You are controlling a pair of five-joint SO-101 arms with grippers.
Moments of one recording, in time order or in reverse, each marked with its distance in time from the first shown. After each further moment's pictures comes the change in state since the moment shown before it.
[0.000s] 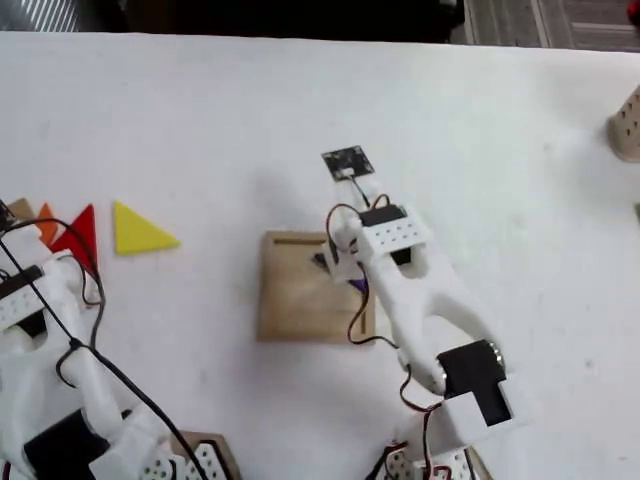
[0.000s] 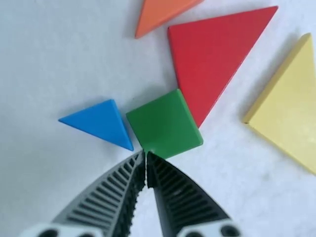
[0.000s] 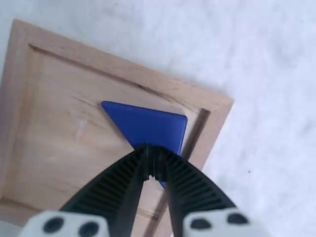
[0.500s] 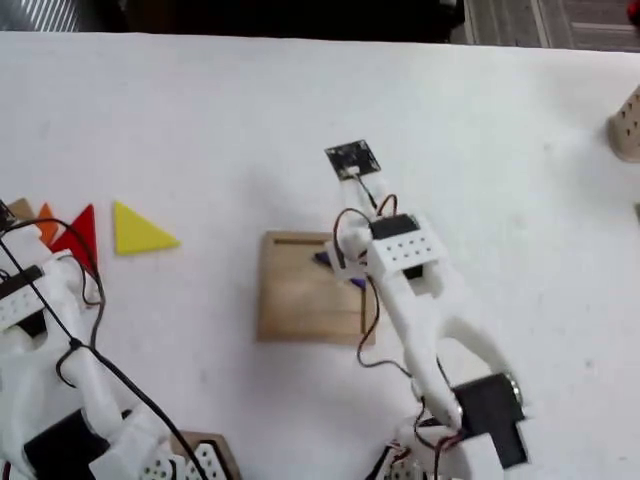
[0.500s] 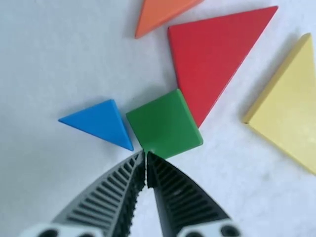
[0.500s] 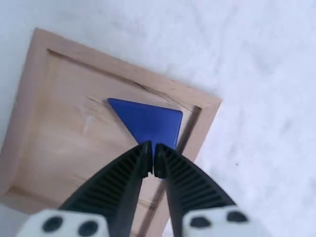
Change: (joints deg) left arm 0.0 0.0 0.0 0.0 0.0; right arm -0.2 -10.6 6.3 -2.3 1.2
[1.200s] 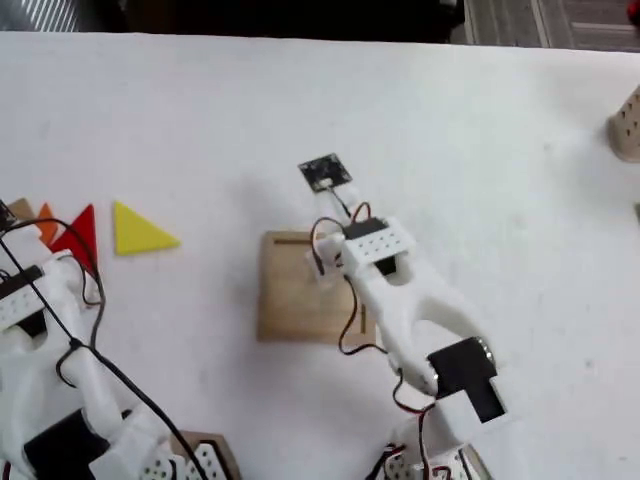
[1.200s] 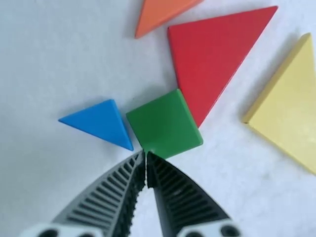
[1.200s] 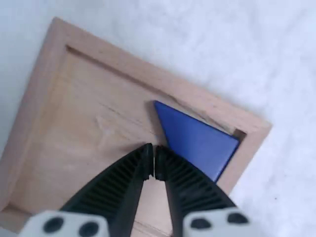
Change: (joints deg) left arm 0.0 0.0 0.0 0.0 0.0; right arm -3.9 12.0 -3.7 -4.7 0.0
